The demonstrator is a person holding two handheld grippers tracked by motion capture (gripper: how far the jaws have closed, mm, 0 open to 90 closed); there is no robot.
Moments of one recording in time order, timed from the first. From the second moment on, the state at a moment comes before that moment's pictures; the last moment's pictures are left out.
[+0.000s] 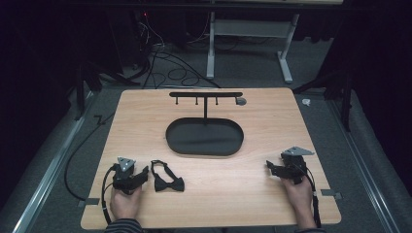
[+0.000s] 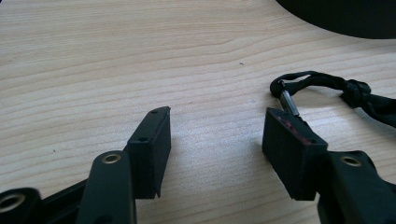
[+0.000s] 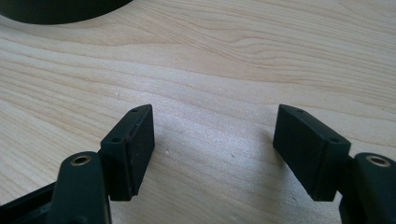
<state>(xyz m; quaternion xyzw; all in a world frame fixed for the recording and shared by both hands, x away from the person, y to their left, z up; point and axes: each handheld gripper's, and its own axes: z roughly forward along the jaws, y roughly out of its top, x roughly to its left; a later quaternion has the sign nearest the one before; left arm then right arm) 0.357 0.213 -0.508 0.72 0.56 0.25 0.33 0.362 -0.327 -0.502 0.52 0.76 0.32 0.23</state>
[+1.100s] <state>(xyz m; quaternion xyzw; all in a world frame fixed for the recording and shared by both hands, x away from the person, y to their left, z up) 0.357 0.212 -0.508 0.72 0.56 0.24 0.33 0.362 -0.327 -0.502 0.52 0.76 0.32 0.23</state>
